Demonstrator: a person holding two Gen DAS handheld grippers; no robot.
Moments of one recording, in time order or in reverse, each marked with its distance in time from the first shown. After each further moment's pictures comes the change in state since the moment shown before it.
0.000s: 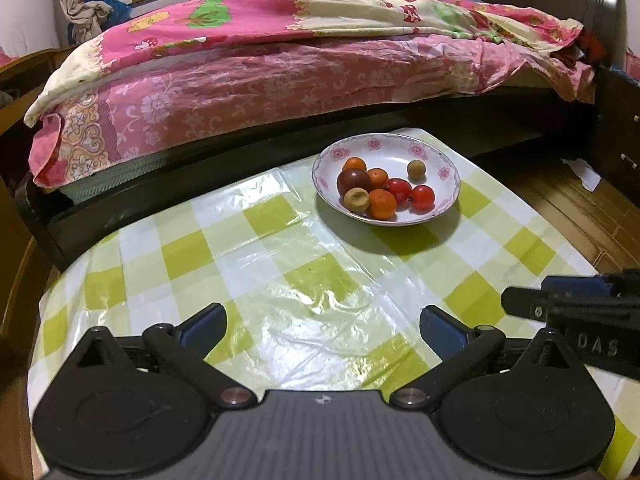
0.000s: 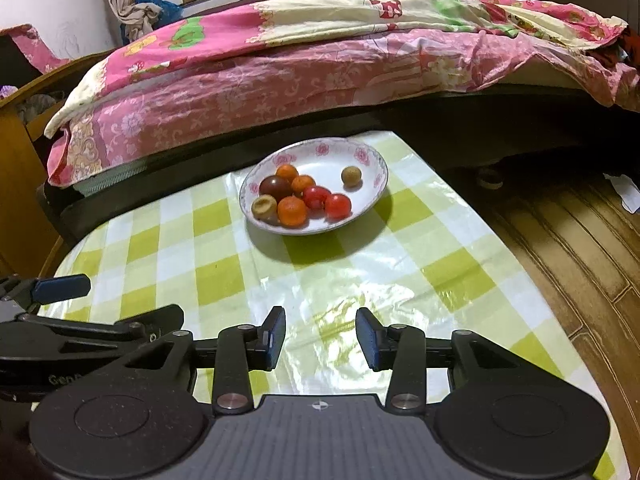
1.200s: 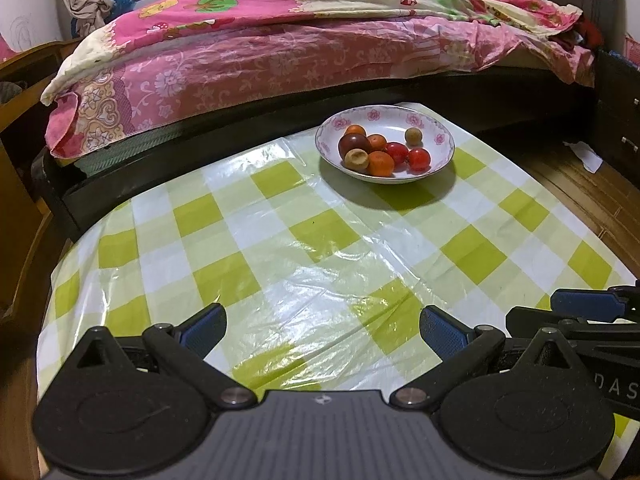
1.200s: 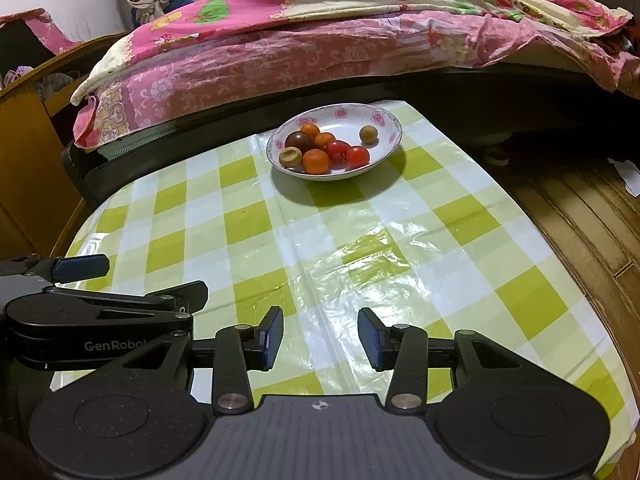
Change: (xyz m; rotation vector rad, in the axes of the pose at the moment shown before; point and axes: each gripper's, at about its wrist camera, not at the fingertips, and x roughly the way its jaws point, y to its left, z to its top) left arm -0.021 -0.005 -0.034 0.014 0.033 0.027; right arm -0.030 0.016 -0.041 -0.009 0.047 0.023
